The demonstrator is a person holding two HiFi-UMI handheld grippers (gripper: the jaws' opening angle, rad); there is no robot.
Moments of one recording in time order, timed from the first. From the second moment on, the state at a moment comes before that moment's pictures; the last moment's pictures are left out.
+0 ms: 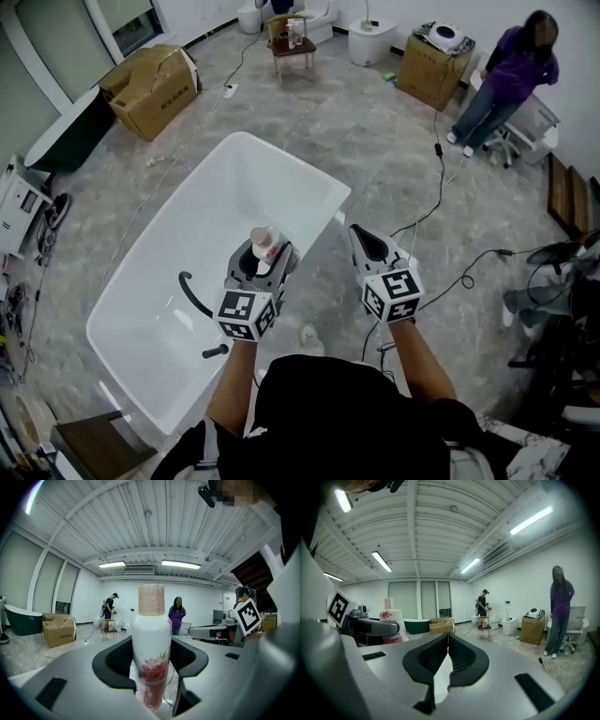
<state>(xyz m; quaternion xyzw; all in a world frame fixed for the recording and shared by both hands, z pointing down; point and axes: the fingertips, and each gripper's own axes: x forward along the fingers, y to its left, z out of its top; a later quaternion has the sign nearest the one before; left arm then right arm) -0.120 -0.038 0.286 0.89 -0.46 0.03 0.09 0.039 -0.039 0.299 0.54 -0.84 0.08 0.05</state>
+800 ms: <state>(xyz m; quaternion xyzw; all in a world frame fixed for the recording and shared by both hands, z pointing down) -0.114 -0.120 0.378 0.89 -0.44 0.07 0.14 0.044 -0.115 0.381 0.55 -0.82 0.13 0.09</state>
